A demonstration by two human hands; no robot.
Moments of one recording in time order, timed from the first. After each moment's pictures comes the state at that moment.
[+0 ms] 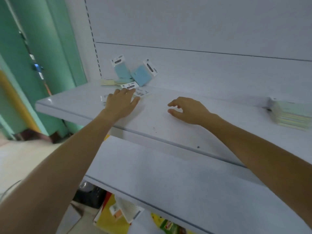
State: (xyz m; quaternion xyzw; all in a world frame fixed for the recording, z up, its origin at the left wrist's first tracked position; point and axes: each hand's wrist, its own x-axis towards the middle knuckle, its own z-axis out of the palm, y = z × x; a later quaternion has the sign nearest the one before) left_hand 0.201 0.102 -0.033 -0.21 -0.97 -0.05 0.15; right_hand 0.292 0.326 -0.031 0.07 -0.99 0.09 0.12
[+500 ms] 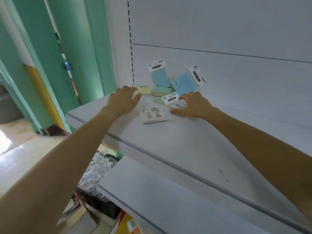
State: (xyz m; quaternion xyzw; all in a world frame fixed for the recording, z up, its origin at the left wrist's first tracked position) left_hand 0.059 0.002 -0.034 -0.14 -0.97 -0.11 0.14; right_hand 0.093 0.243 -0.035 0.00 -0.99 0.07 0.07
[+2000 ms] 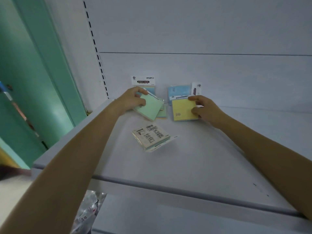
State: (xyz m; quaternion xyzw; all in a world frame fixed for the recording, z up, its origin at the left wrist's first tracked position) left_hand -0.051 0.057 -0.015 -0.26 -0.83 -0.48 -0.14; right_hand 0.096 0.272 -0.047 -0.17 -0.83 0.50 0.18
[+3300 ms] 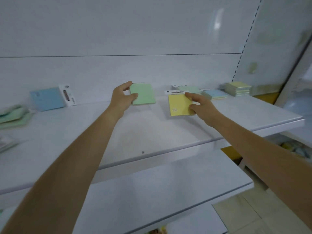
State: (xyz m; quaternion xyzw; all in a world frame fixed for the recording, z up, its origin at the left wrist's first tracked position) left_hand 0.231 0.330 -0.018 -0.38 -0.66 -0.63 -0.16; right_hand 0.459 0.459 -0.033 -0.35 -0.76 0.43 0.35
